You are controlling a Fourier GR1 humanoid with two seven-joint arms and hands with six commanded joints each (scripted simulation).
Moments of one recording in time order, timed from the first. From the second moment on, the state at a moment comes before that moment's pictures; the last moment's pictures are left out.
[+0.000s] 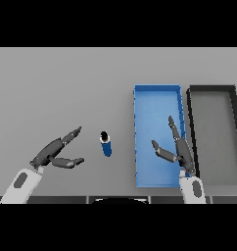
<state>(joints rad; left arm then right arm) -0.02 0.63 -0.40 -1.68 0.26 -0.25 -0.08 0.11 -0.13 0.12 -1.72 0.18 0.06 -0.06</state>
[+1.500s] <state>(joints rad) -0.22 0.17 -0.55 -1.33 0.11 -0.19 -0.12 0.15 -0.12 0.11 -1.75 0.15 0.06 -0.04</state>
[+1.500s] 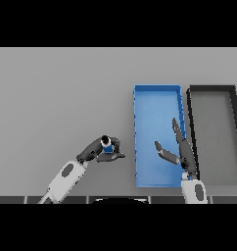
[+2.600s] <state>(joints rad) -0.26 0.14 -0.60 -1.58 0.10 -0.13 -0.05 0.15 -0.12 0.11 -1.75 0.17 0.04 -0.05</state>
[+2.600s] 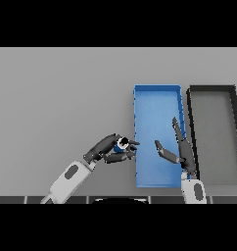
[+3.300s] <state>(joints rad) -0.28 0.13 -0.61 -1.57 0.09 -0.13 -0.02 0.04 -0.33 0.10 -1.98 -0.31 0.39 0.07</state>
